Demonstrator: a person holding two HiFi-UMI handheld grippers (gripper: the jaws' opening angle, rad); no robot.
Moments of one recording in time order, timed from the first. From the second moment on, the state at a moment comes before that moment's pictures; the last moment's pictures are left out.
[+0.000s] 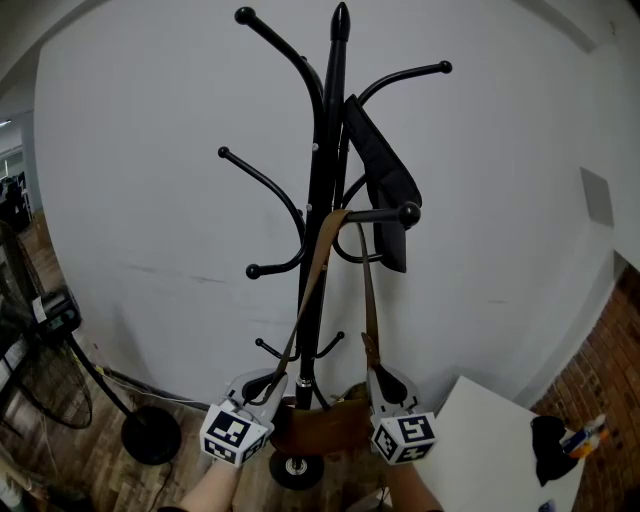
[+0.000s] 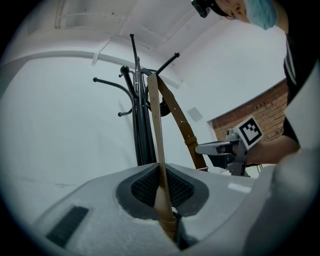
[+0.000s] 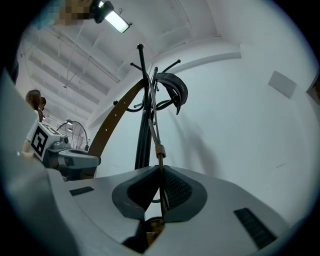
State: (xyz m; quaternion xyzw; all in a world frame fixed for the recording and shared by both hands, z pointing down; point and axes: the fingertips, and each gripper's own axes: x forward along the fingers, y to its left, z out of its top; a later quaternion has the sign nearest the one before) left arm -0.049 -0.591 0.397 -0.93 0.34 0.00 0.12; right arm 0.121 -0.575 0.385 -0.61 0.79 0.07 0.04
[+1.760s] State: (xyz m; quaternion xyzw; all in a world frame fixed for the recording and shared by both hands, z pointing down) left arm -0.036 -0.501 0.304 -0.93 0.34 0.05 0.16; right arm 0.133 -0.483 0.310 -0.56 0.82 0.10 0.11
